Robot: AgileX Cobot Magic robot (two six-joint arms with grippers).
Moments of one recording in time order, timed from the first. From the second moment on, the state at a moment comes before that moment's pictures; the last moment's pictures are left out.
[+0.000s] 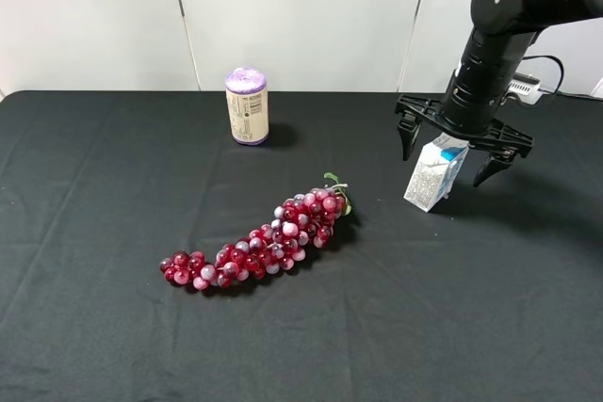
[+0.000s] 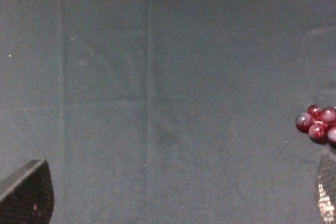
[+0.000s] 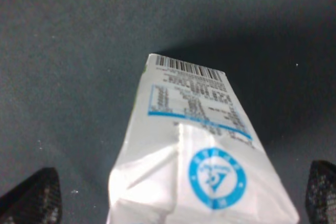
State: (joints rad) left arm 0.01 0.00 -0.49 0.02 1.06 0.02; right arm 0.27 1.93 -1.32 0.03 0.94 0.83
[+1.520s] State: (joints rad) left arm 0.01 0.00 -0.49 0.02 1.06 0.02; right arm 0.27 1.88 -1.37 0.02 1.06 0.85
